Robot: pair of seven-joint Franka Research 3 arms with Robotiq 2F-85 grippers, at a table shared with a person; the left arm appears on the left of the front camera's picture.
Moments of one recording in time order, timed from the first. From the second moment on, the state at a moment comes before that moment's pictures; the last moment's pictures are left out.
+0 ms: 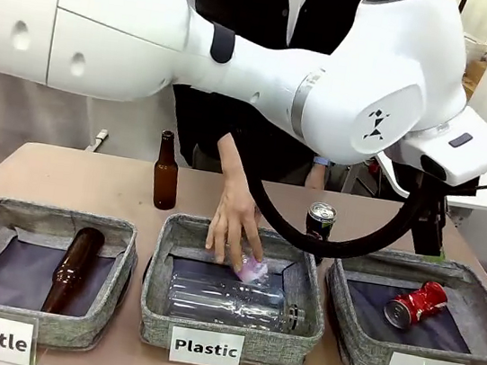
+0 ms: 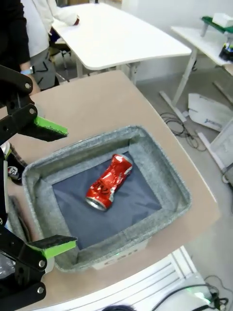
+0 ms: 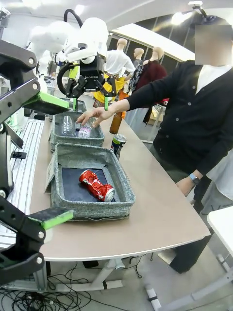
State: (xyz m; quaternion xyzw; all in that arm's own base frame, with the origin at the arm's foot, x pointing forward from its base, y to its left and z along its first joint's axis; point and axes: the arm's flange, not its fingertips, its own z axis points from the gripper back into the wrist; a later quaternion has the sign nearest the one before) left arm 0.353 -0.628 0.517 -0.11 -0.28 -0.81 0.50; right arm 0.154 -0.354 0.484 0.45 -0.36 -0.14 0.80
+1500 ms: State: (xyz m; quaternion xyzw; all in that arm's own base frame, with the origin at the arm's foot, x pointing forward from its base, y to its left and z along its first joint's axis) left arm 0.385 -0.378 0.574 -0.05 -0.34 -0.64 0.69; right arm 0.205 -0.247 0.520 0.50 -0.30 0.01 0.81
